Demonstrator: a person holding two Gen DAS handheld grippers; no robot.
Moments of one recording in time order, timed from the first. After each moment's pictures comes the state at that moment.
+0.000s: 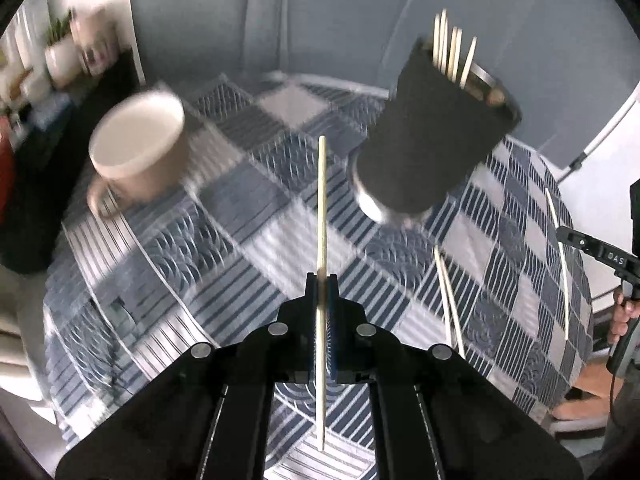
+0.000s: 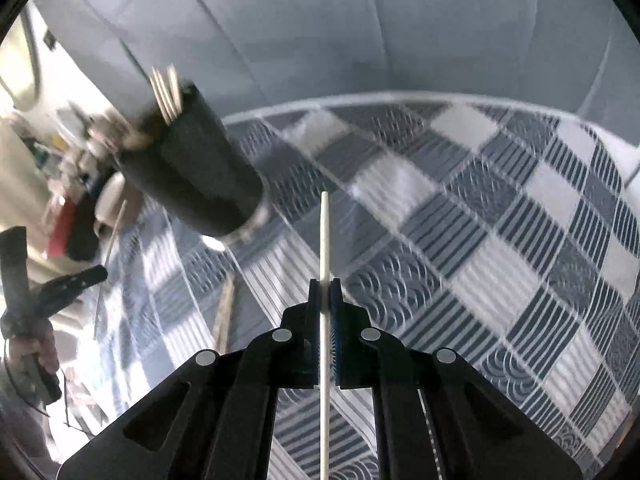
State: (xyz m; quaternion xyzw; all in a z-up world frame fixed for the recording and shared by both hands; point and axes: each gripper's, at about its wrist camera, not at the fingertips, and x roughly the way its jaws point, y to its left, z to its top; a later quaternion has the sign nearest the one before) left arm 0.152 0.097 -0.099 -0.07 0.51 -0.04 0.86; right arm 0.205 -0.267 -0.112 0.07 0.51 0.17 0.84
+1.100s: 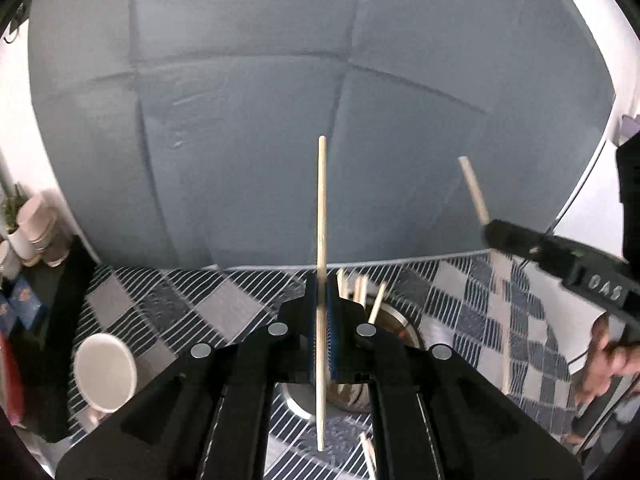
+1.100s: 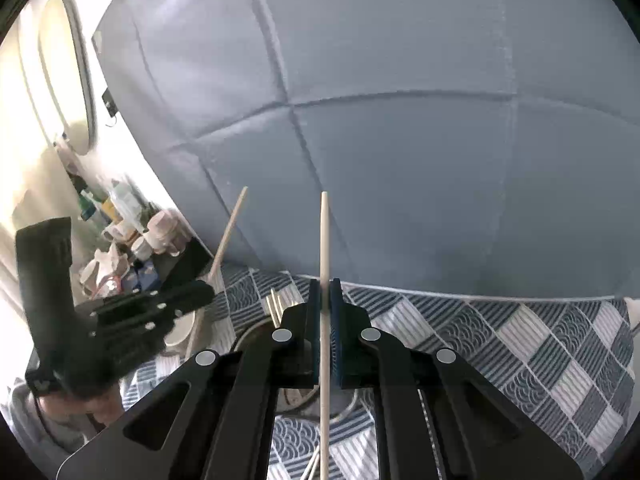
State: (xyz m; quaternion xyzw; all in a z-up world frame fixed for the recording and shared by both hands) left arm 0.275 0.034 0.018 -0.05 0.37 -0.09 0.92; right arm 0.308 -0.165 0.032 0.06 0.37 0.24 0.90
